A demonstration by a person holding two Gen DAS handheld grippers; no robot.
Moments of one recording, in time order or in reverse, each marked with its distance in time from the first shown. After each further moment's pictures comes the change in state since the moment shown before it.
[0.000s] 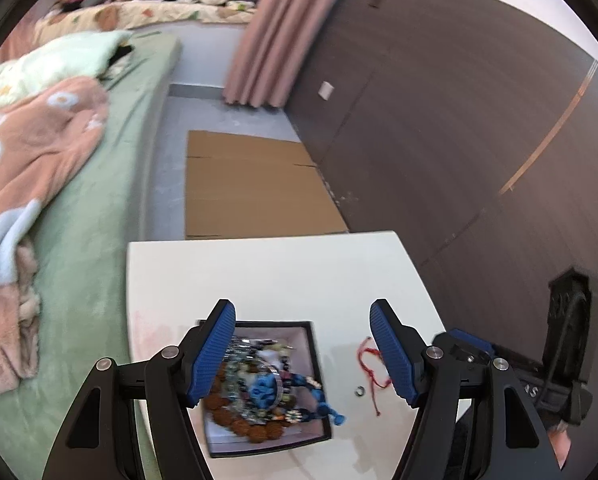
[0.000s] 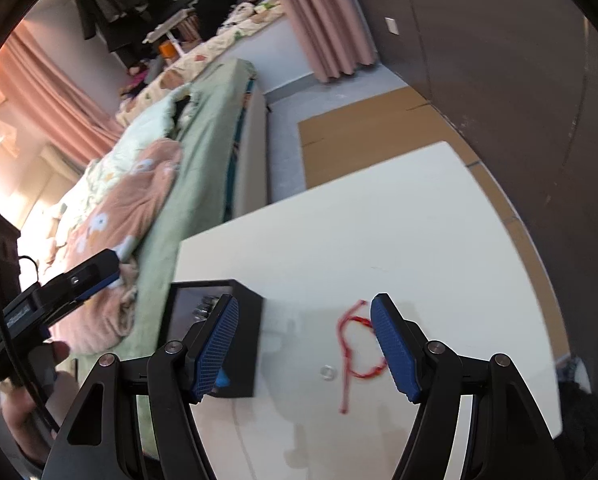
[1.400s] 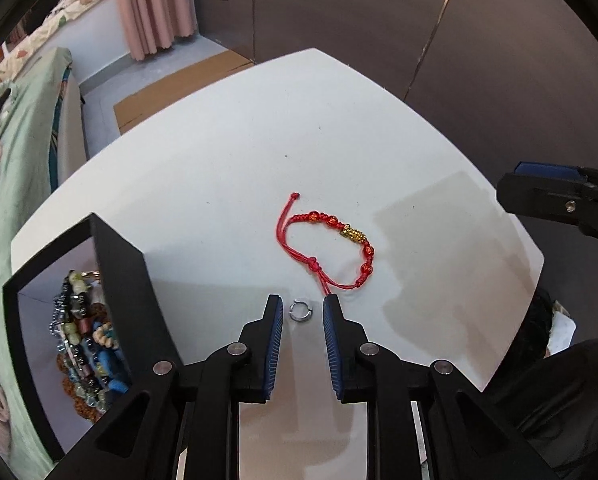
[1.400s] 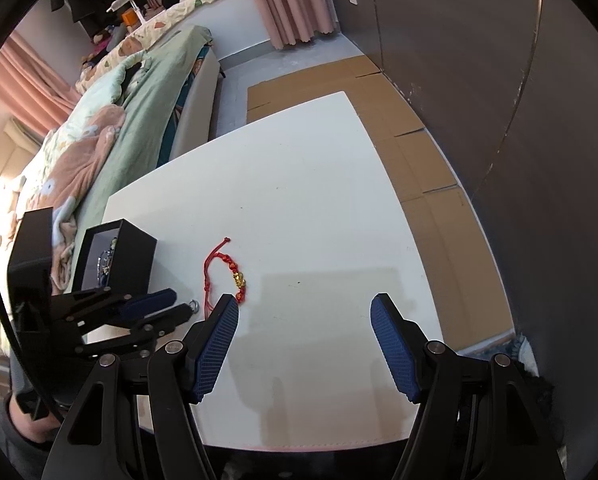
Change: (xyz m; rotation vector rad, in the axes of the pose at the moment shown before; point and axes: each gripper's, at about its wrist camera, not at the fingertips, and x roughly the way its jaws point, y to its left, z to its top) left arm 0.131 -0.098 -0.099 0.429 0.378 0.102; right arm -0.021 -0.094 -0.026 -0.026 0.123 -0.143
